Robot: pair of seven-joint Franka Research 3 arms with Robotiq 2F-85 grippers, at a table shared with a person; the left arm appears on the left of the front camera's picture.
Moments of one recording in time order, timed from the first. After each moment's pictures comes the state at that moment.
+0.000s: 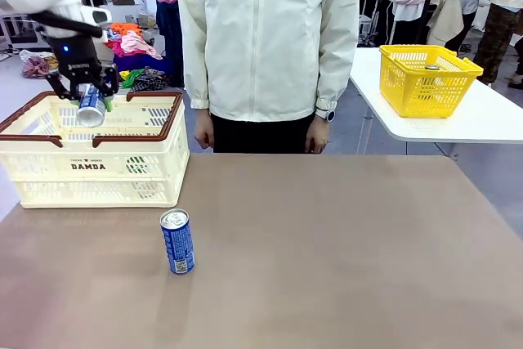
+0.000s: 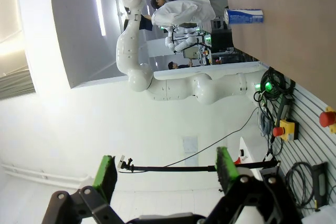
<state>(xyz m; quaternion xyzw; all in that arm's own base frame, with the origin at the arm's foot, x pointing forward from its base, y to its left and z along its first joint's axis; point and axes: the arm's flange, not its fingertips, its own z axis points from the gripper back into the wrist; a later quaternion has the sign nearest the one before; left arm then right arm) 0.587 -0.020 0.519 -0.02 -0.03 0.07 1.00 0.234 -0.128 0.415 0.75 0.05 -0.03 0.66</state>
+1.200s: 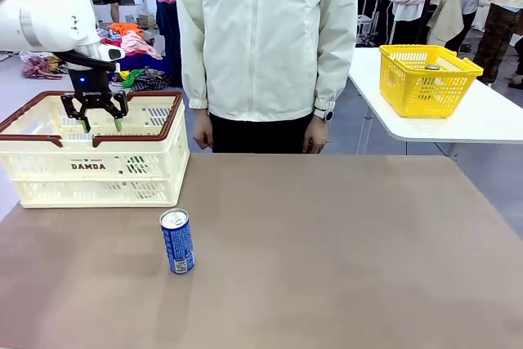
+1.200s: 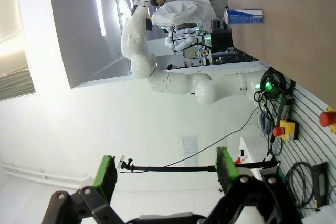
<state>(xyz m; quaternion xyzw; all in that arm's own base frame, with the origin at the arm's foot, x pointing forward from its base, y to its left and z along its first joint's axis) 0.636 -0.011 0.454 0.00 -0.01 0.04 1.00 0.234 -0.128 0.415 0.75 0.05 -0.03 0.66</state>
